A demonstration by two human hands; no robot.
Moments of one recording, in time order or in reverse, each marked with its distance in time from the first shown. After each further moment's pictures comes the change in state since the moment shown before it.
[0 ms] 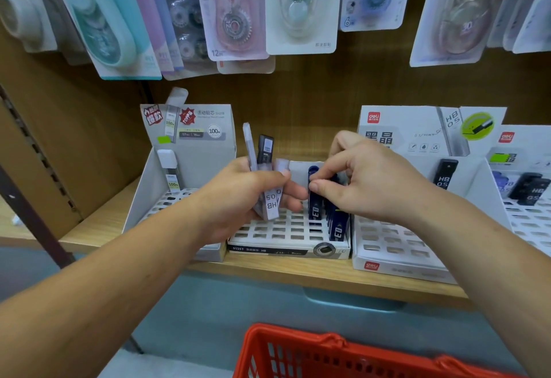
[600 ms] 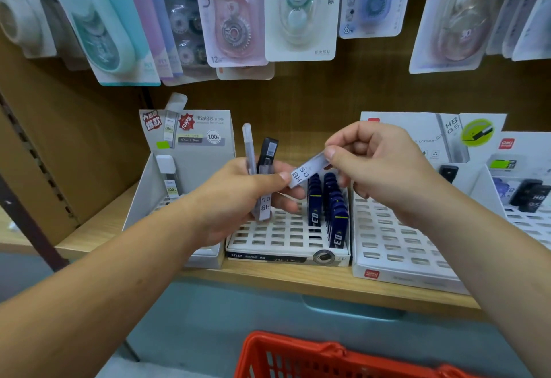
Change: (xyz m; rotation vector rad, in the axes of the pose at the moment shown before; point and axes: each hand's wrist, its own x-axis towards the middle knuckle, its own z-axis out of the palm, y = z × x) left_hand 0.002 0.002 -0.007 0.087 -0.025 0.046; right_hand 0.002 0.000 -0.007 0.722 0.196 0.208
